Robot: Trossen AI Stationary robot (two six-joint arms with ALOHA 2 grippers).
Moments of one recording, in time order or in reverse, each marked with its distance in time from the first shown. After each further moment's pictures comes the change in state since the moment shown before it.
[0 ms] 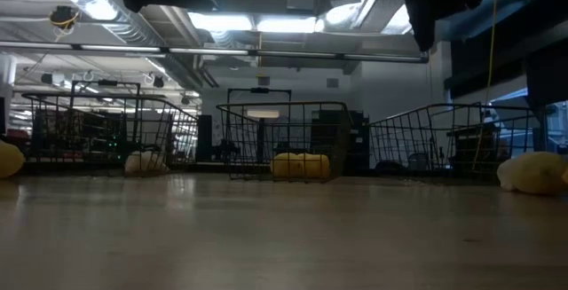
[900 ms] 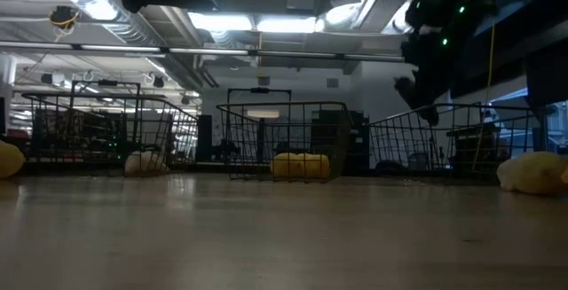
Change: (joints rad) left arm 0.000 0.000 0.000 0.000 -0.007 -0.032; right arm -0.939 0.290 0.000 -0.027 -0.688 -0.220
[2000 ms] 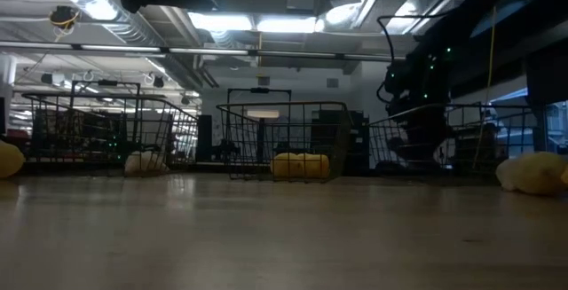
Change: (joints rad) left arm 0.000 0.000 0.000 -0.001 -0.024 -0.011; right arm -0.104 0.413 0.001 0.055 -0.209 -0.046
